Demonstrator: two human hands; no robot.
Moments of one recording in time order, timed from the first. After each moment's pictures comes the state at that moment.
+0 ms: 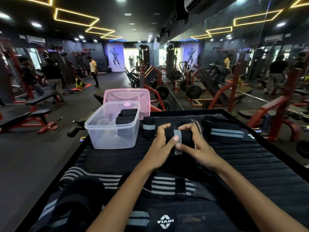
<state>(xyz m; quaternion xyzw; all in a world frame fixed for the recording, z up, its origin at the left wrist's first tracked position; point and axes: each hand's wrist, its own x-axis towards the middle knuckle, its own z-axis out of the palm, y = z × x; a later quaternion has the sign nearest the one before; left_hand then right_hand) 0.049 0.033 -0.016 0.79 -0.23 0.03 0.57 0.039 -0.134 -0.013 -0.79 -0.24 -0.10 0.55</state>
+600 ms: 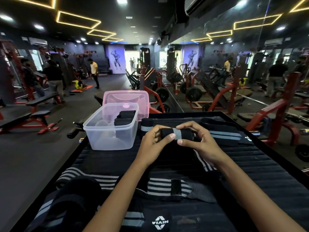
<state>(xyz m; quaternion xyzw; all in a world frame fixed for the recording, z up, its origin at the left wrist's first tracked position) 0.053 0.038 -0.009 0.72 -0.22 0.07 0.66 0.045 -0.152 0.000 -0.73 -0.24 -0.09 0.64</state>
